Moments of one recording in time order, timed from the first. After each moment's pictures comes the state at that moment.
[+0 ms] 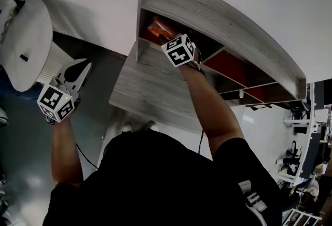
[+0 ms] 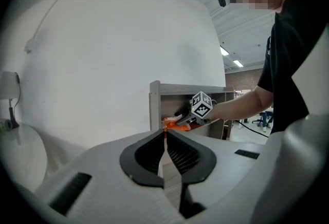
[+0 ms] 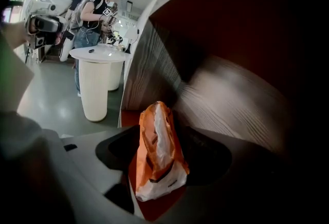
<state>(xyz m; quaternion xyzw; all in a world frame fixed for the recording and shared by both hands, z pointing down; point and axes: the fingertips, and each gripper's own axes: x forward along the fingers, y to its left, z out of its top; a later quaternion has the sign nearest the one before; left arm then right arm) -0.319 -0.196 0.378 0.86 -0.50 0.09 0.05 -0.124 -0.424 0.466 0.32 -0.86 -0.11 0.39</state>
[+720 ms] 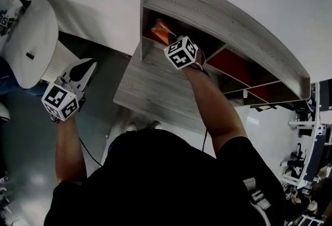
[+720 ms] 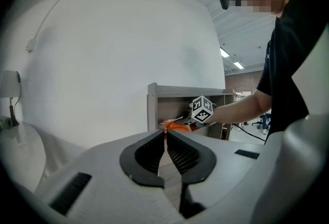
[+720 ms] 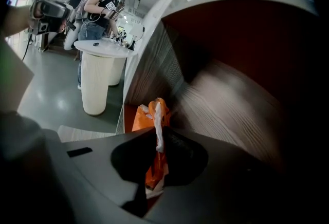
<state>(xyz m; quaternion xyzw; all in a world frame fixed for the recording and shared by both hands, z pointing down) -0.308 -0.186 0.370 0.86 -0.50 0.08 0.06 -0.118 -0.413 0.467 0.32 -0.85 -0.15 0.40</state>
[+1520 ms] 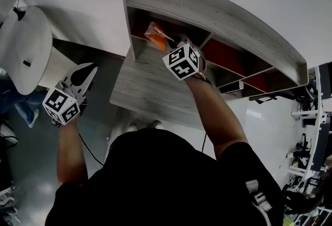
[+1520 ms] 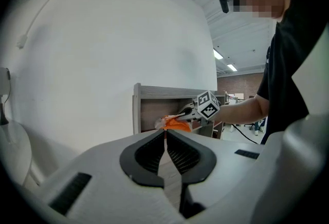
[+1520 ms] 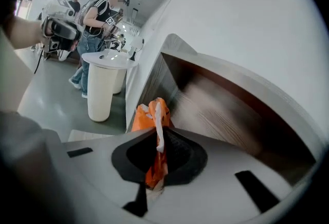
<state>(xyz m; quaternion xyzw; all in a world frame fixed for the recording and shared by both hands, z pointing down) -0.257 -0.180 0.362 0.88 -0.47 0.08 0.06 -0.073 -0.361 0.427 0.32 -0.87 -0.14 0.36</state>
